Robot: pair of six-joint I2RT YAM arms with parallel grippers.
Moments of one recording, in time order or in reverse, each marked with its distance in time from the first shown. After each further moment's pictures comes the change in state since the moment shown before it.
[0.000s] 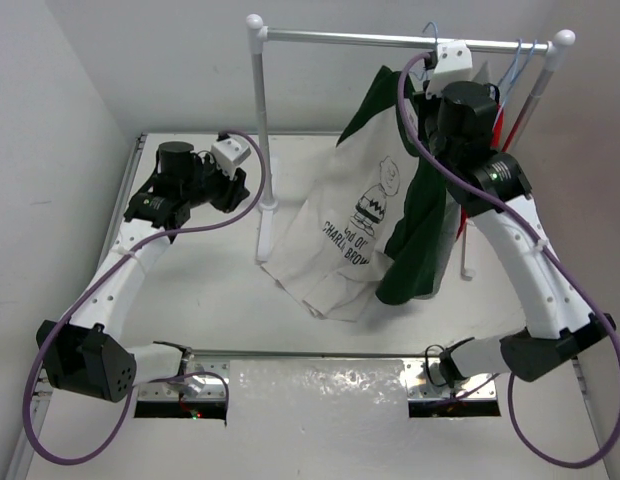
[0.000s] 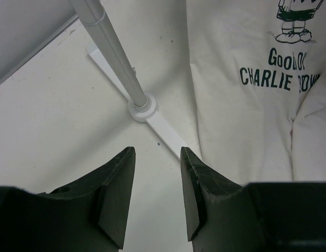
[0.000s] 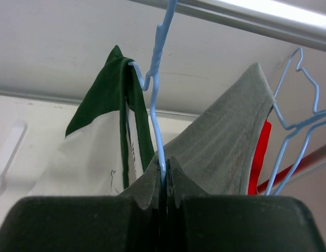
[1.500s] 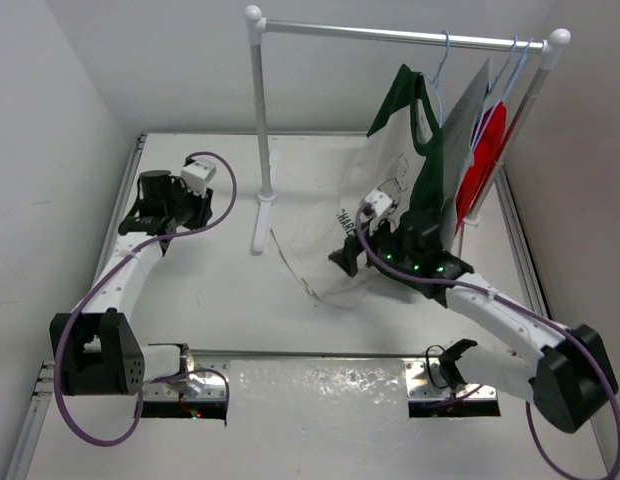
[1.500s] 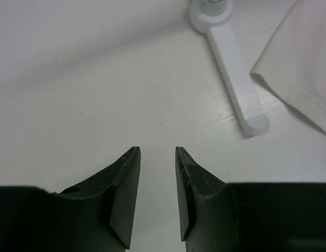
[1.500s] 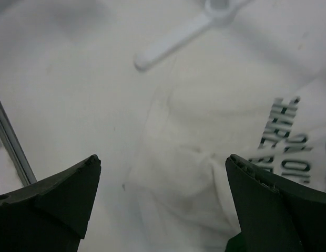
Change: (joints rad) left arm 0.211 0.005 -0.266 0.139 -0.122 -0.012; right arm 0.074 -0.295 -1.109 0.663 -0.894 0.195
